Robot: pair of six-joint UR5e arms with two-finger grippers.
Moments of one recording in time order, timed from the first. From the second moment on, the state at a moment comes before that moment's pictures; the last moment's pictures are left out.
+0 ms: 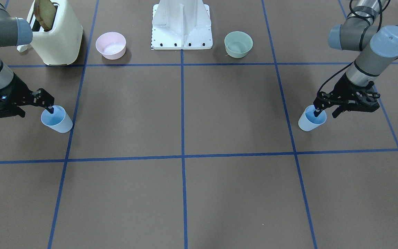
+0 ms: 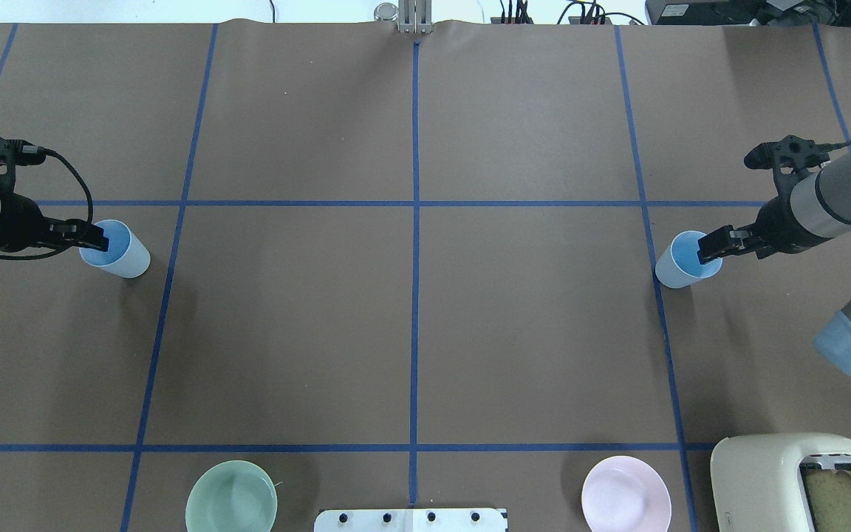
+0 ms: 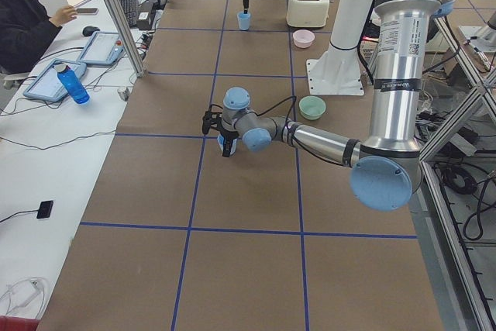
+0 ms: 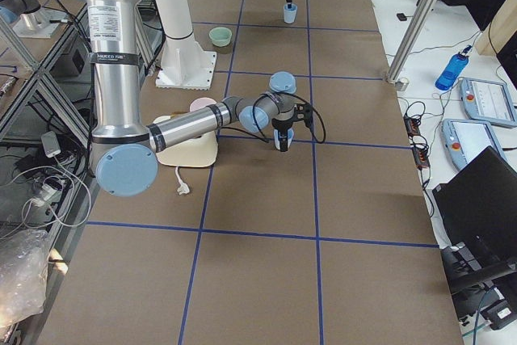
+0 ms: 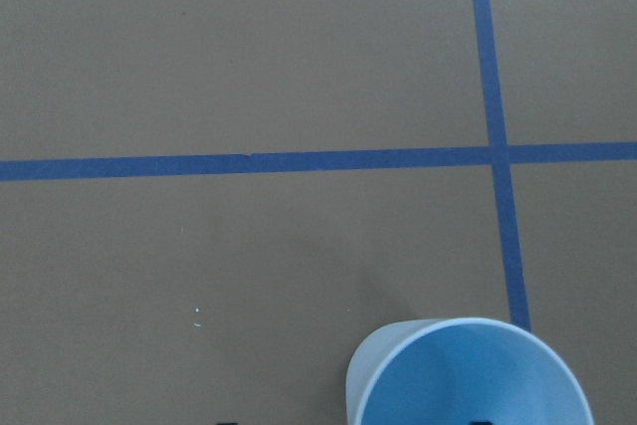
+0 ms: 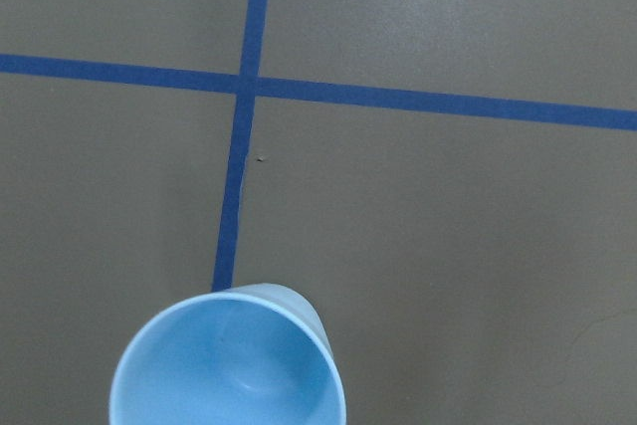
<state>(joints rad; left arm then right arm) -0.91 -1.60 -1.72 -2.19 -2.07 -0.92 0.91 -1.54 1.83 -1.22 2.13 0.78</state>
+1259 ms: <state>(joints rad) -0.91 -1.63 -1.74 -2.17 -2.10 -0.92 0.90 -1.54 1.82 -1.22 2.13 0.78</state>
